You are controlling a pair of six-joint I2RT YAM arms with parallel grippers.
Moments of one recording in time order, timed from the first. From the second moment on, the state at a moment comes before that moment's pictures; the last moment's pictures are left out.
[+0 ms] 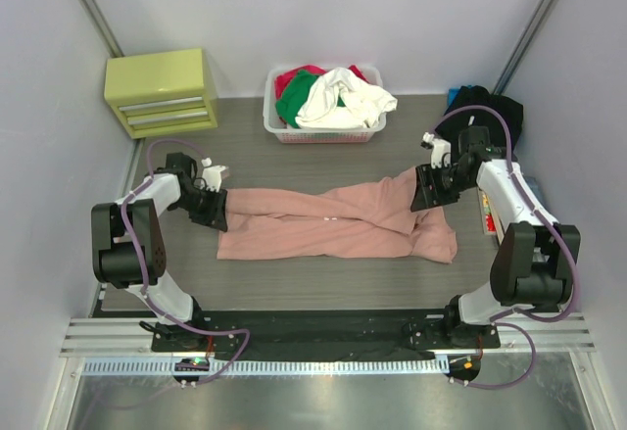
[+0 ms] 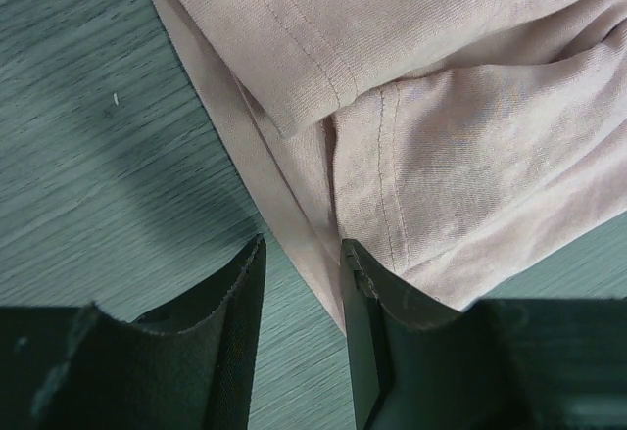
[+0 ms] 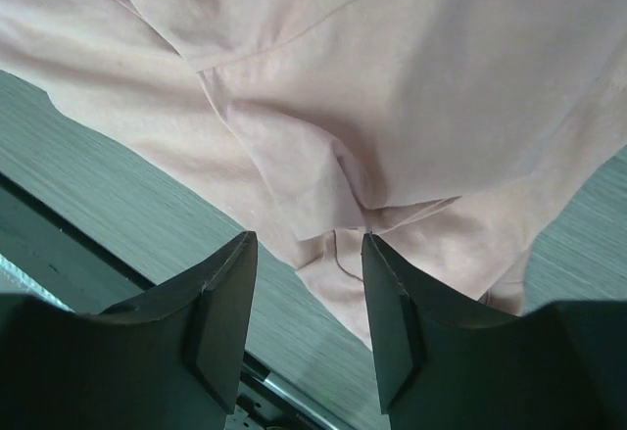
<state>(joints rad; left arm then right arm) 0.10 1.67 0.97 -0.67 0.45 0.39 -0.06 1.50 1.13 -0.89 -0.53 -0.31</state>
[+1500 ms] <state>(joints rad) 0.10 1.67 0.97 -0.67 0.44 0.42 -0.22 1.77 1.20 -0.74 -0.51 -0.23</state>
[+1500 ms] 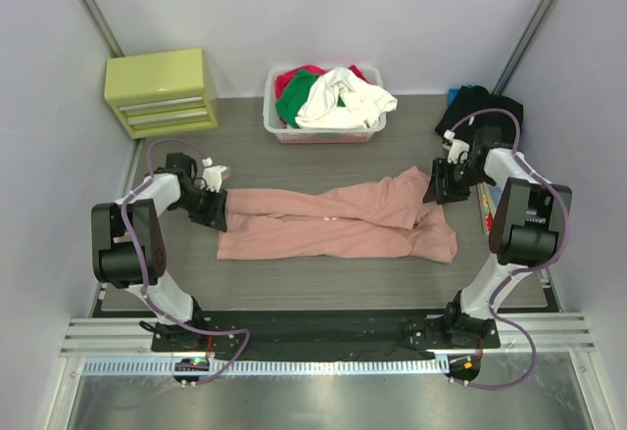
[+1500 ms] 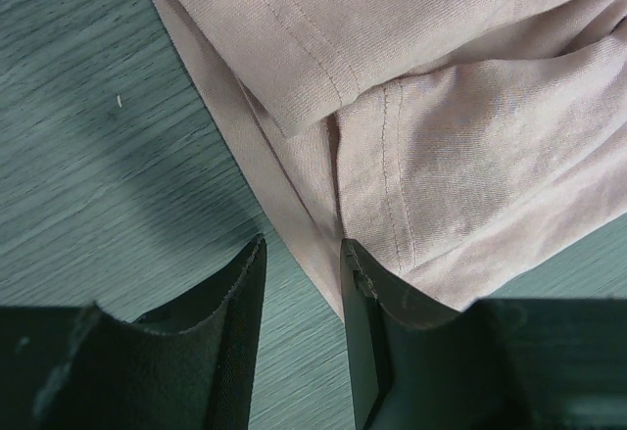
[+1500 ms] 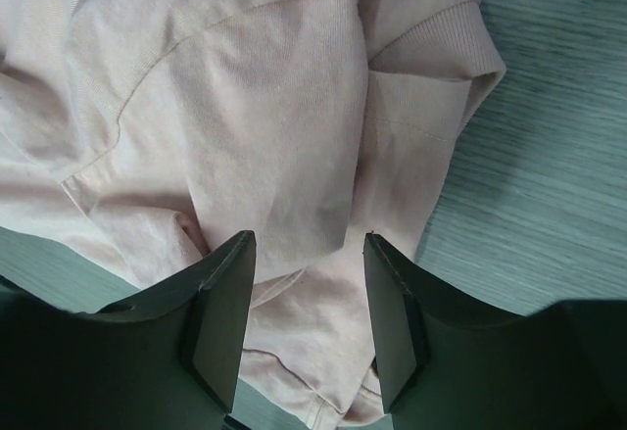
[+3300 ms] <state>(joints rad) 0.10 1.67 0.97 -0.67 0.45 0.42 -0.20 1.57 1.12 -0.70 -0.48 -0.21</state>
